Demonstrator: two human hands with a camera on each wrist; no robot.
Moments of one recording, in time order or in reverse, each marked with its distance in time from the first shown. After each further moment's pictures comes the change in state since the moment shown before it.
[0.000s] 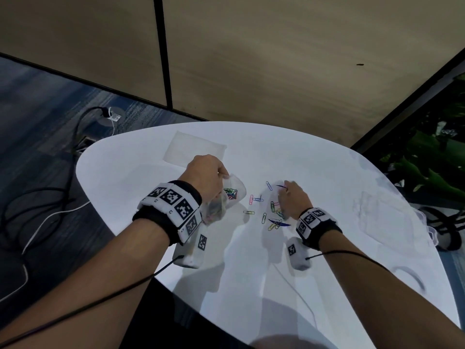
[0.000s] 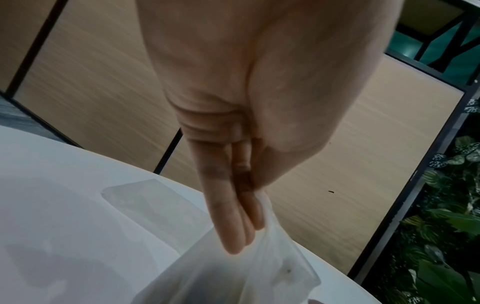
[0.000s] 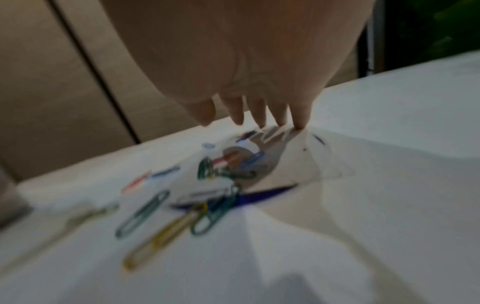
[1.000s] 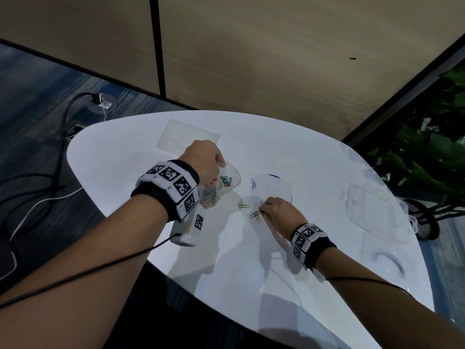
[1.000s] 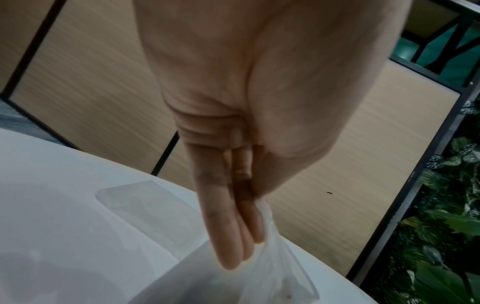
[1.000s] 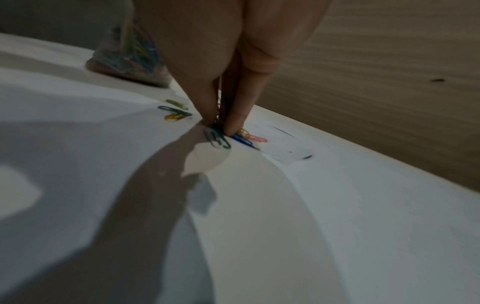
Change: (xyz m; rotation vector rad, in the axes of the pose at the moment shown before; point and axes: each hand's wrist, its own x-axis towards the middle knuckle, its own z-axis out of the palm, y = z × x) left_hand 0.002 0.003 0.001 0.031 -0.049 -0.002; right_hand -0.062 0.024 0.030 -0.412 0.116 -0.711
